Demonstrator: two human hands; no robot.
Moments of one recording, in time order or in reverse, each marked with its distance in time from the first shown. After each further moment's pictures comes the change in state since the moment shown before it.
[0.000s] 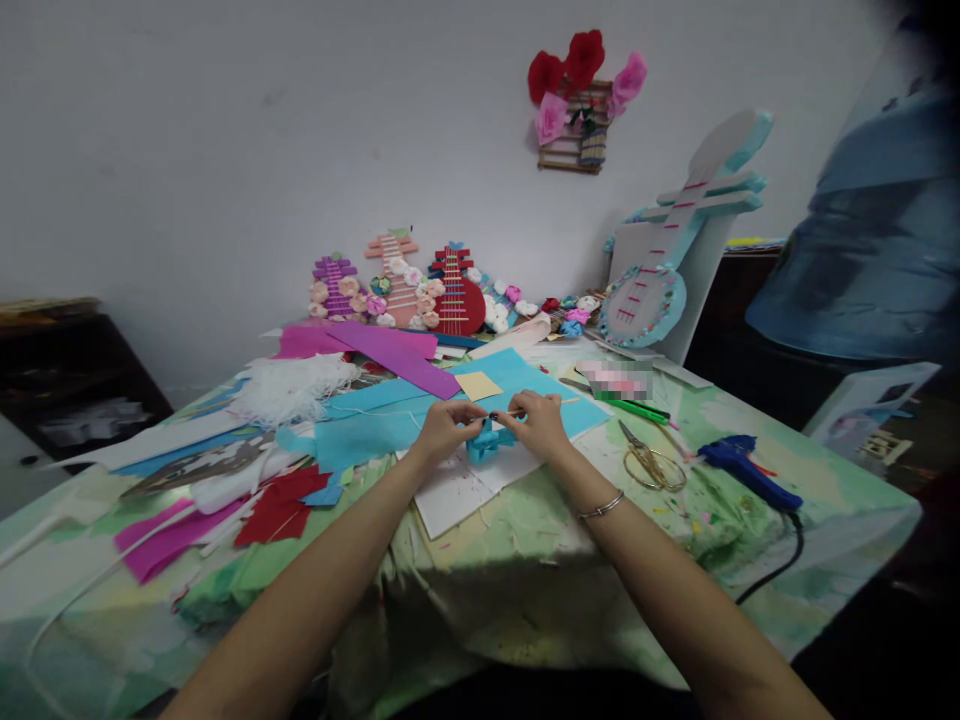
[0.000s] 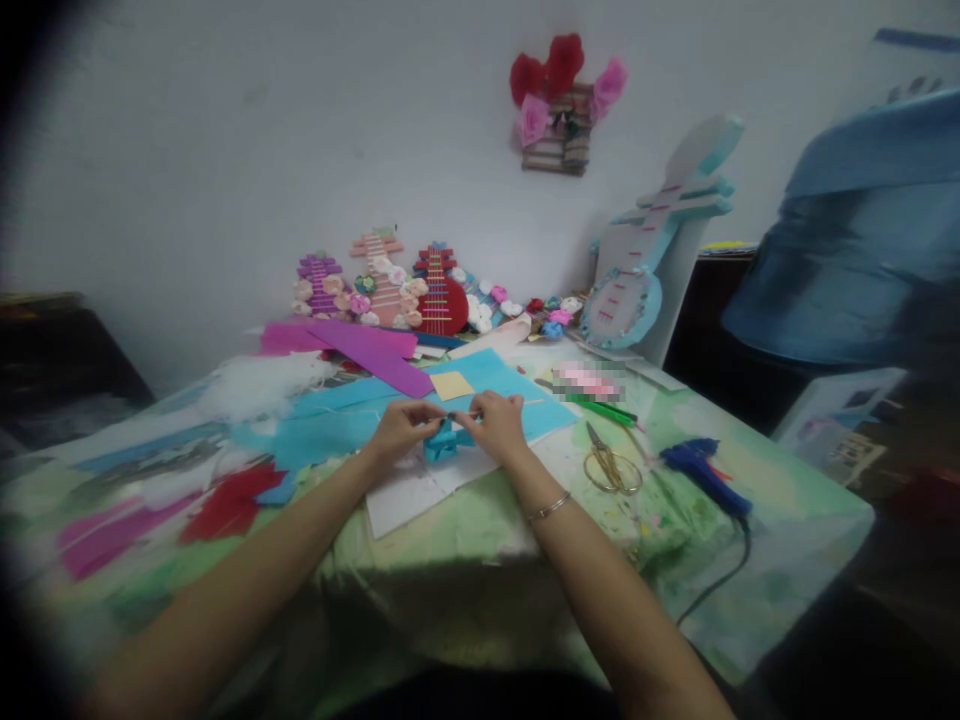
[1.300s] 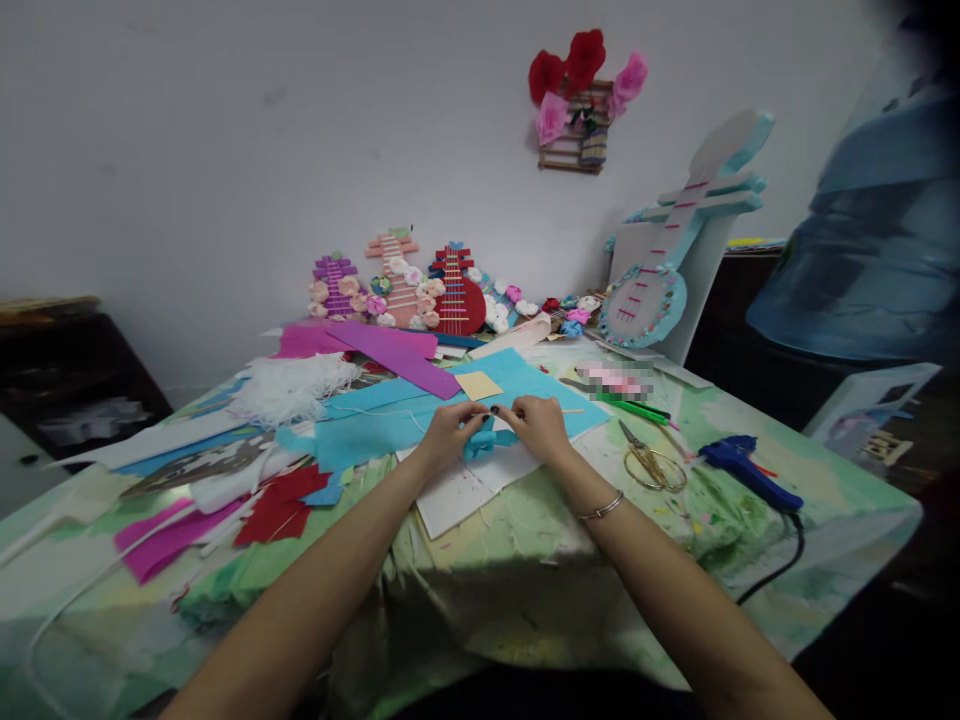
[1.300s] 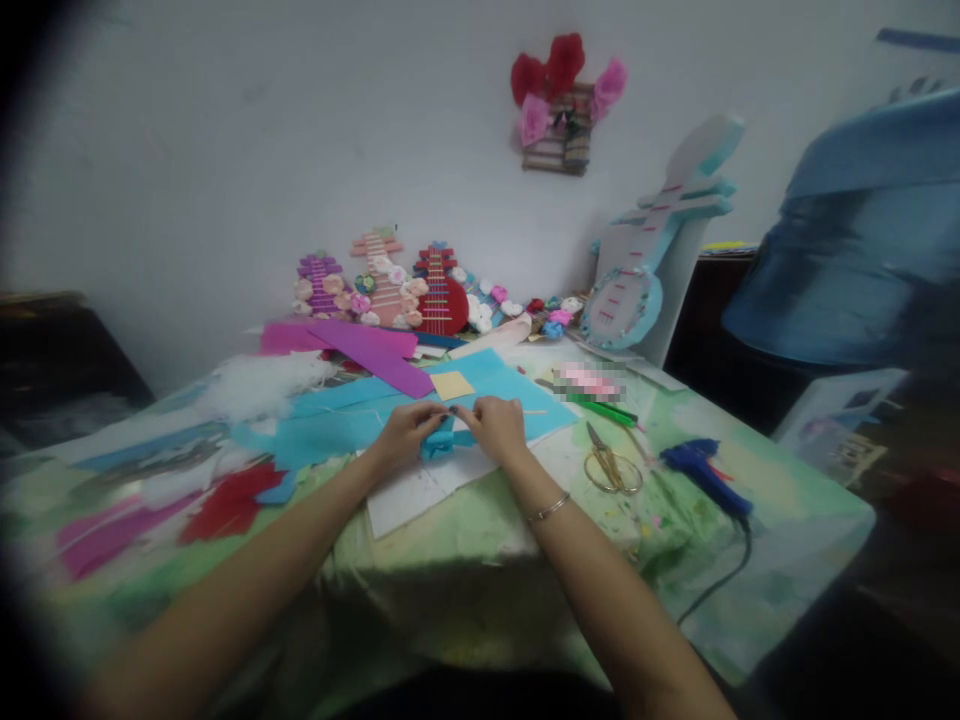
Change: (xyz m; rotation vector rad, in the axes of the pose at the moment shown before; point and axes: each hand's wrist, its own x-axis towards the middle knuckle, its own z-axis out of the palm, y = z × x) left_hand 0.002 -0.009 0.002 0.208 -0.043 0.146; right_hand 0.002 -0.003 0.002 -0.110 -0.031 0.083
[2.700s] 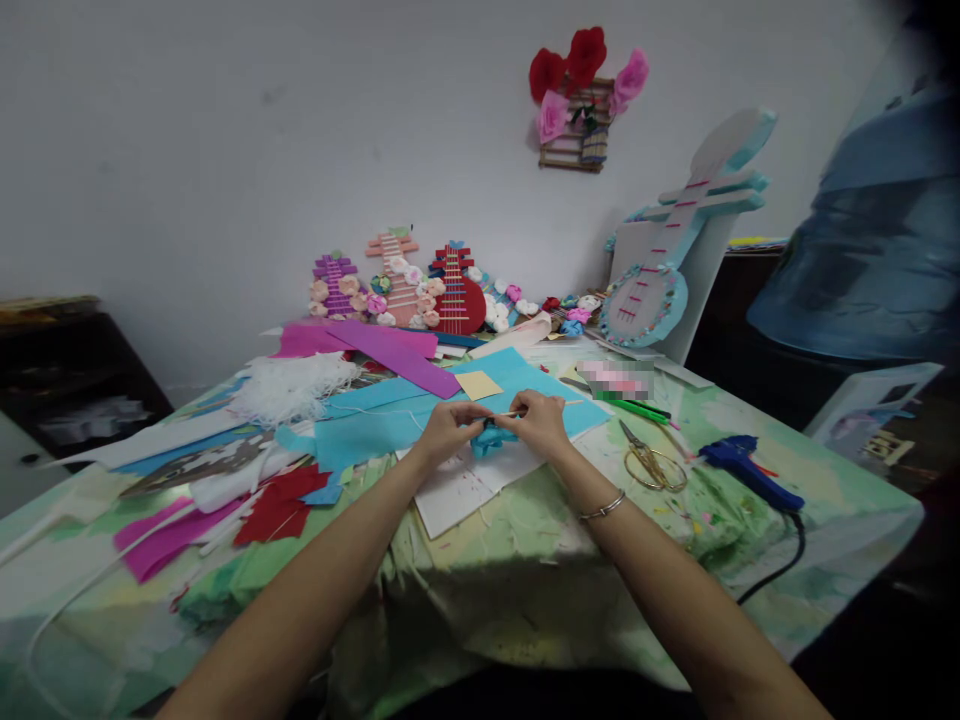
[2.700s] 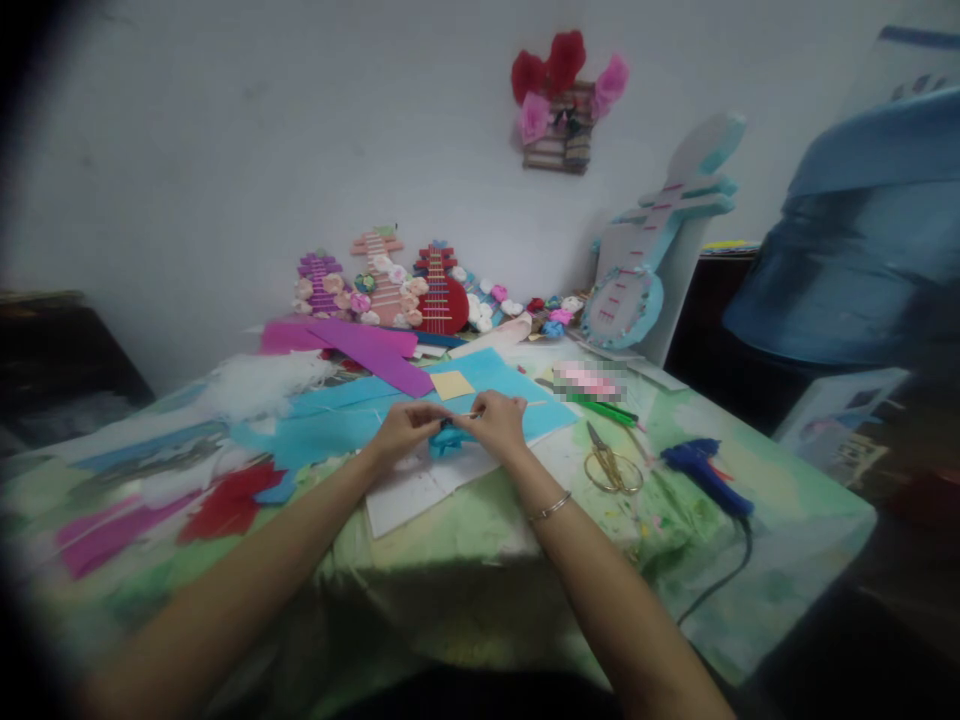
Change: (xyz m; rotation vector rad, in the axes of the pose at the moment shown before) left_hand 0.000 0.007 -0.002 -0.314 -0.039 -0.141; right_hand 0.002 0.001 0.003 0.181 0.039 0.084
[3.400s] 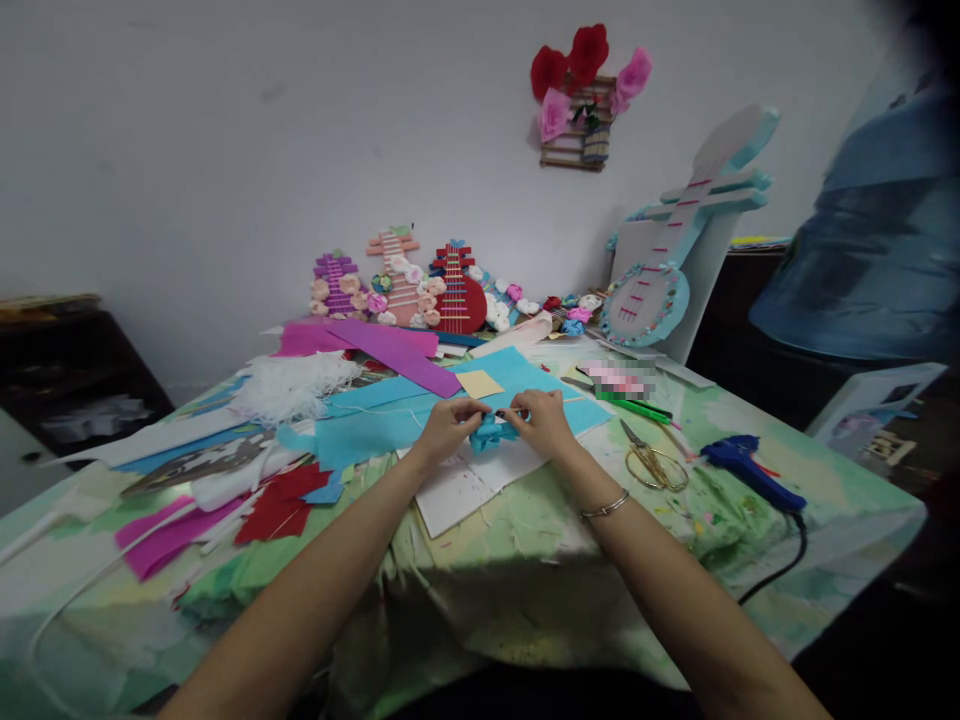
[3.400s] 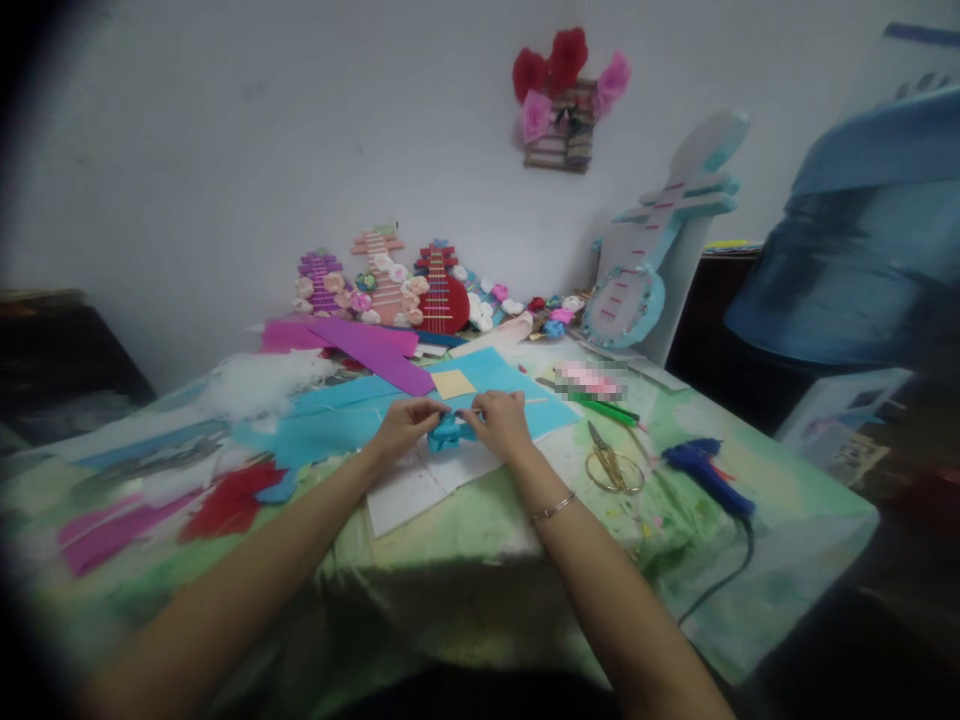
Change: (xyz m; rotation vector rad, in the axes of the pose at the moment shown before) left_hand 0.003 -0.006 -0.001 0.069 0.048 0.050; right_hand -0.001 0.009 -0.007 -0.106 -0.038 -0.233
